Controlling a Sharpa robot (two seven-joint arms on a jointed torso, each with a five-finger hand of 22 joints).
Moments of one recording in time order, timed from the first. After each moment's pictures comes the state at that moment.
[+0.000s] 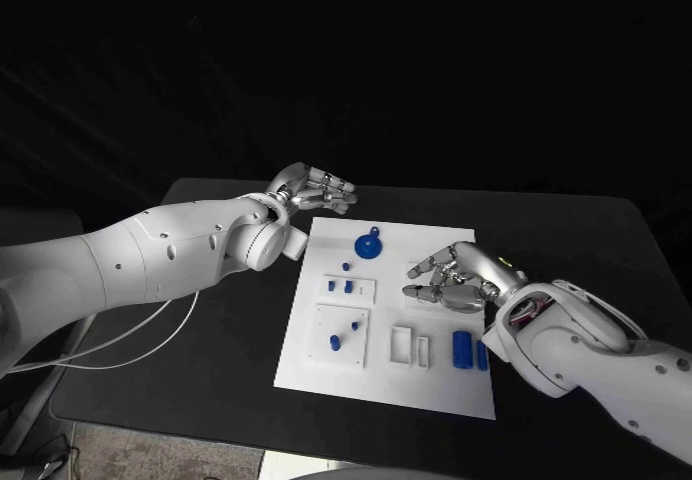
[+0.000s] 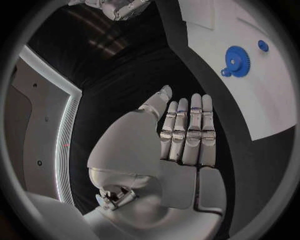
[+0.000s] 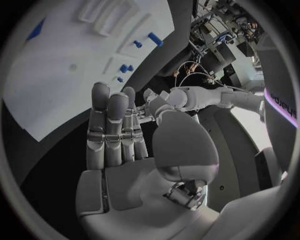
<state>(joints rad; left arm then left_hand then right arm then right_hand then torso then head) 1.31 -0.69 -0.15 1.22 -0.29 -0.34 0.29 1.39 -0.03 0.20 -0.14 0.14 1.11 0.12 0.07 0.07 1.18 0.11 0.06 0.06 1.21 0.10 0.07 0.11 0.08 1.02 0.07 0.06 0.67 0.90 -0.84 0.21 1.71 -1.42 -0.38 -0.20 1.18 -0.12 0.22 -0.01 0.18 1.17 0.06 0.06 0.11 1.37 -0.04 0.51 0.66 1.46 -0.10 0.86 0.78 0.07 1.47 -0.12 0.35 1.20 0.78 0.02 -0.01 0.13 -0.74</state>
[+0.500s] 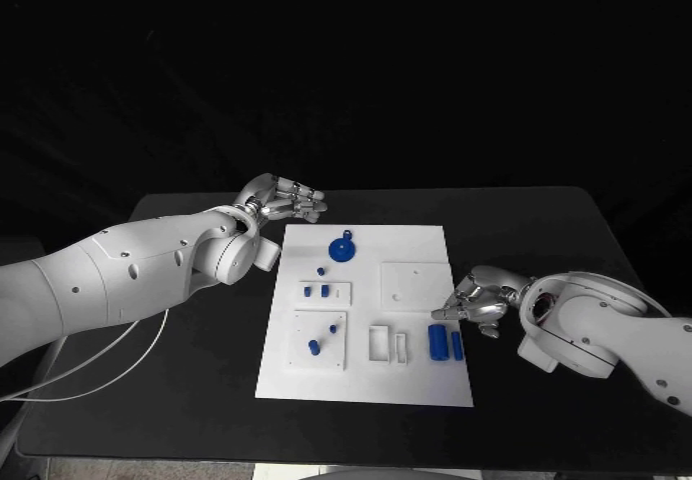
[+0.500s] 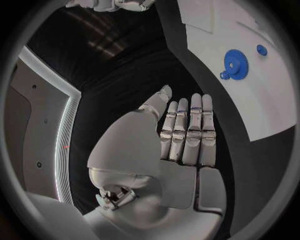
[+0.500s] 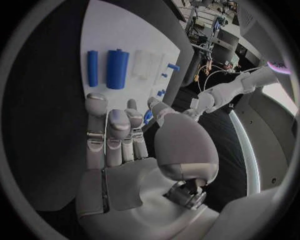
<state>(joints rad) 1.29 -0.71 -0.15 1.22 -0.28 -0.34 0.29 1.39 -0.03 0.19 -0.13 0.14 1.11 0.12 0.07 0.07 1.18 0.11 0.06 0.06 1.21 0.10 0.07 0.11 0.08 1.02 0.07 0.06 0.65 0.92 -0.97 0.22 1.69 -1.17 -0.03 -0.44 1.12 -0.12 0.29 0.10 0.14 1.16 0.06 0.06 0.26 1.33 -0.04 0.96 1.14 1.45 -0.10 1.06 1.07 0.07 1.47 -0.12 0.55 1.31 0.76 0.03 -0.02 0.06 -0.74</state>
